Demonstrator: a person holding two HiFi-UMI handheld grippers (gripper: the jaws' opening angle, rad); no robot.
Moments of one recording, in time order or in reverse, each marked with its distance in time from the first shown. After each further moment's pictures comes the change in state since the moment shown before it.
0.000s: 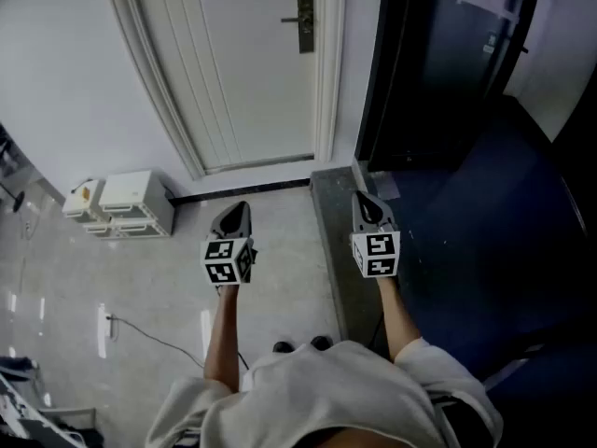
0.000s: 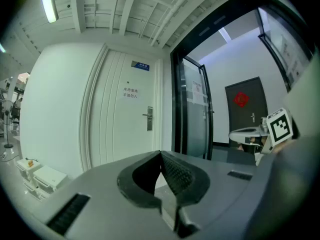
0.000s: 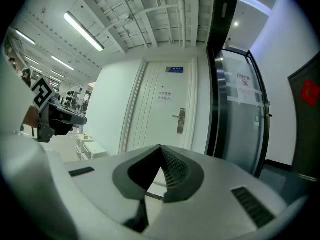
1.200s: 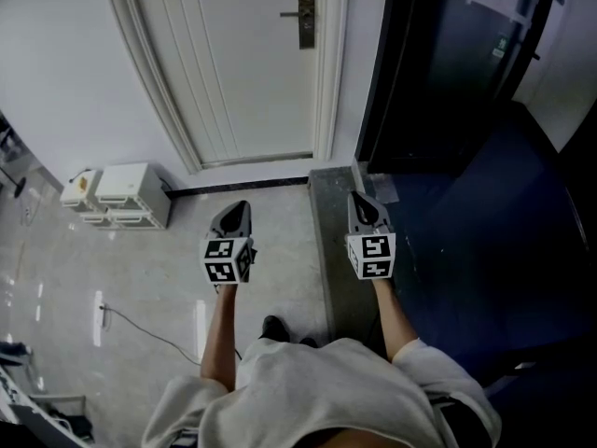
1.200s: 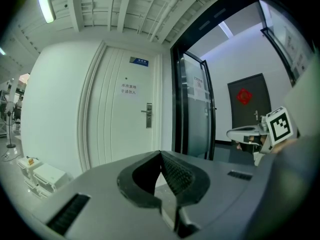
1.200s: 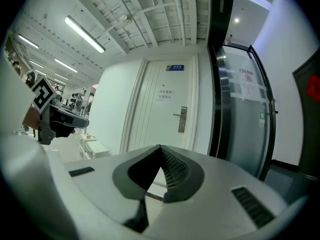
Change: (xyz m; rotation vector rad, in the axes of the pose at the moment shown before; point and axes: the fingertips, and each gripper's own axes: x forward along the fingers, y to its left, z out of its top) left arm 0.044 -0.039 -0.011 0.005 0.030 0.025; right arm 0.023 -0.043 -0.020 0.005 -0.004 0.052
